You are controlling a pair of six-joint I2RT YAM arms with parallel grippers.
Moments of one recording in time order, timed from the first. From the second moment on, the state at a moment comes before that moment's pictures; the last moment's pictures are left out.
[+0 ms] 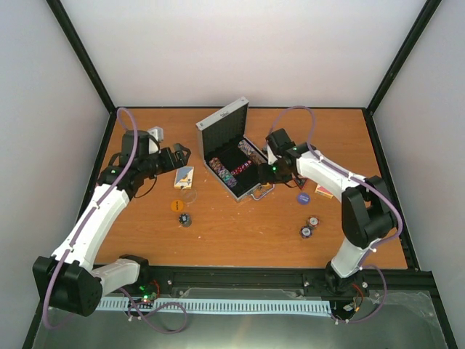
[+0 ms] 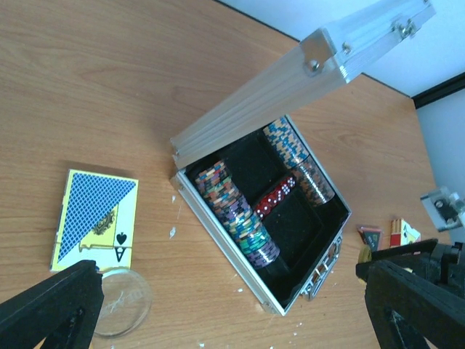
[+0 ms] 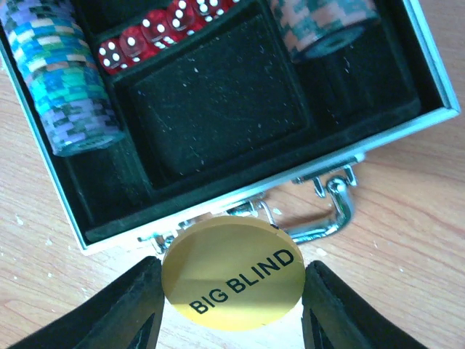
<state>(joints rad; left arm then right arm) -0.22 1.12 1.02 -0.55 0.25 -0.53 0.49 1.70 1.24 -0.73 -0.18 0.29</state>
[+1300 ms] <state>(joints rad) -0.22 1.03 0.95 -0.51 0.26 -0.50 0.57 2.01 1.50 -0.69 -0.14 0.32</state>
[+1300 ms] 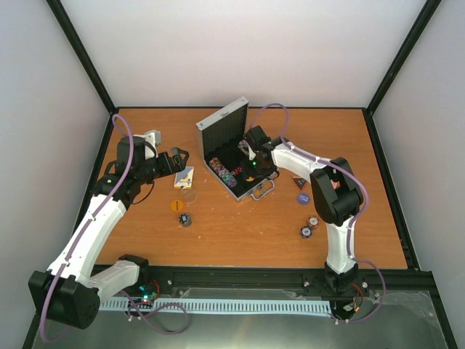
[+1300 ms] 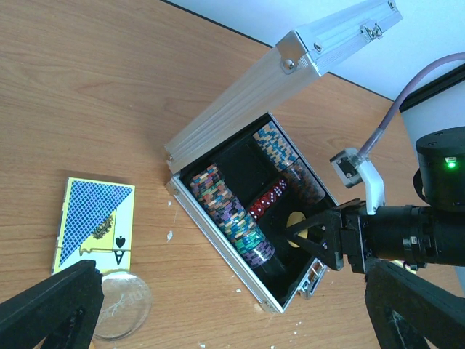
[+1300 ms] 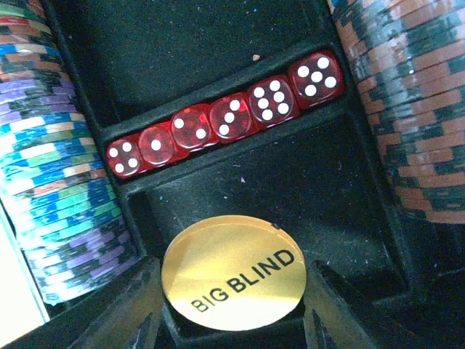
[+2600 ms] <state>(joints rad) -0.22 1.05 0.96 -0.52 0.24 -0.50 0.37 1.54 0.99 -0.78 -0.07 0.29</state>
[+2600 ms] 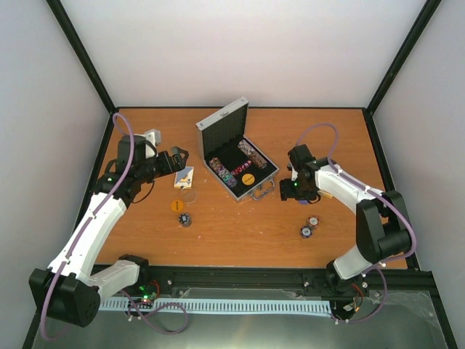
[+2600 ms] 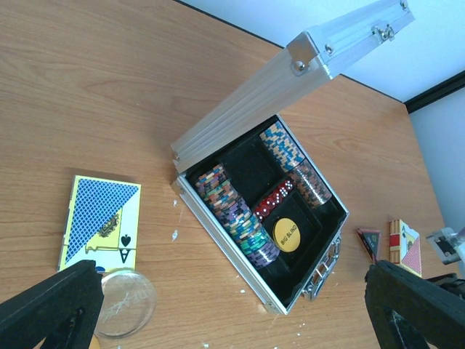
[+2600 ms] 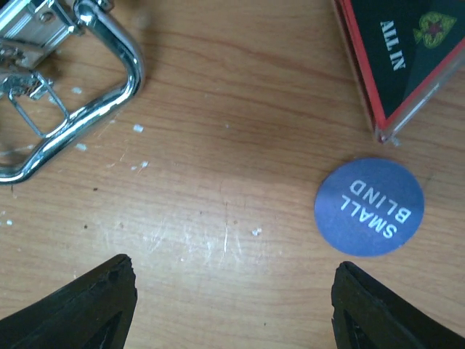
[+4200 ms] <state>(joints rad) -0.22 1.05 1.01 -0.46 0.26 -0.59 0.21 1.71 0.97 -0.67 0.02 0.28</state>
